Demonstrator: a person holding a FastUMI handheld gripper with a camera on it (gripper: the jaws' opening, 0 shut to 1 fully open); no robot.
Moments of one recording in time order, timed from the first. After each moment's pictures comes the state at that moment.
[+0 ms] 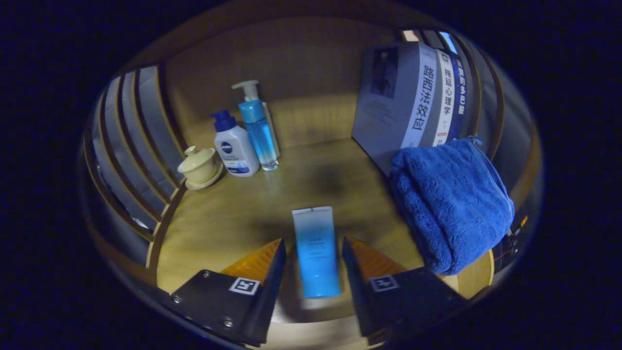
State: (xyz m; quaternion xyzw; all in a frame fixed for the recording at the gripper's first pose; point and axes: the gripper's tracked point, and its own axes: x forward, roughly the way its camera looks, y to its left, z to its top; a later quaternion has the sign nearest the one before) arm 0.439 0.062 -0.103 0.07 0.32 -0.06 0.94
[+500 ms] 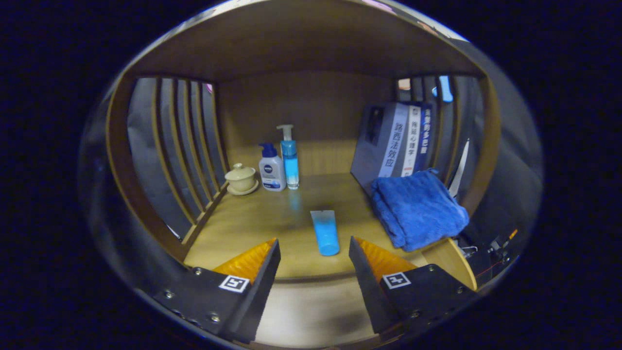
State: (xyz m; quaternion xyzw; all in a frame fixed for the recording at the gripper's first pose) arm 0.315 0.081 -0.026 0.03 0.19 -0.07 0.98
